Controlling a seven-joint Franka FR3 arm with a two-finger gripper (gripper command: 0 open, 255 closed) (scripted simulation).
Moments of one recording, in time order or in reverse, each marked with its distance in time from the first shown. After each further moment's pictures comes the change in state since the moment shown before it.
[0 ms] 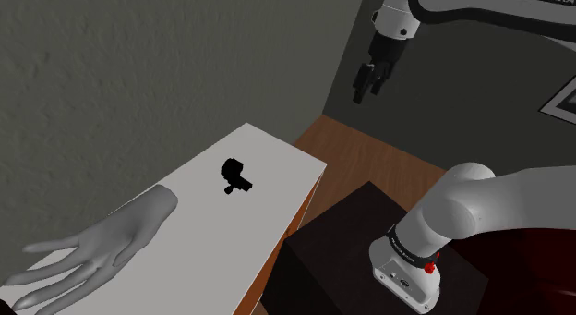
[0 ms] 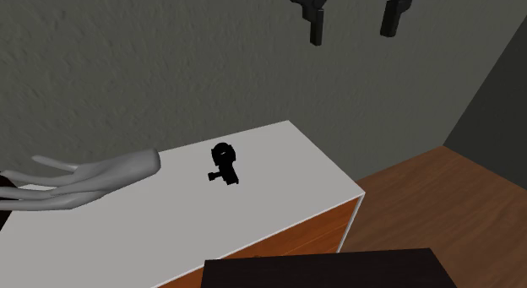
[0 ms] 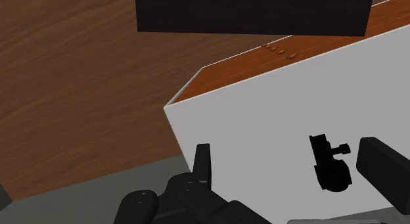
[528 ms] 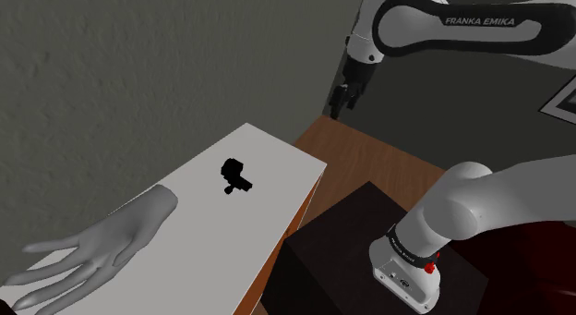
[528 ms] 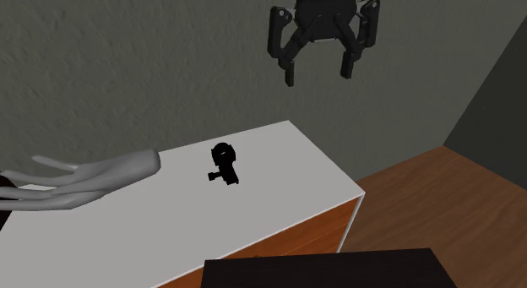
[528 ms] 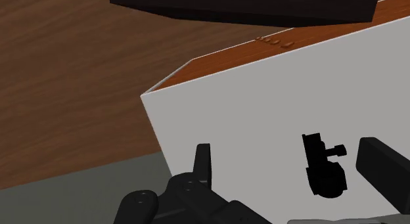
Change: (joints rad) arm 0.028 0.106 0.019 -0.101 0.025 0.213 -0.006
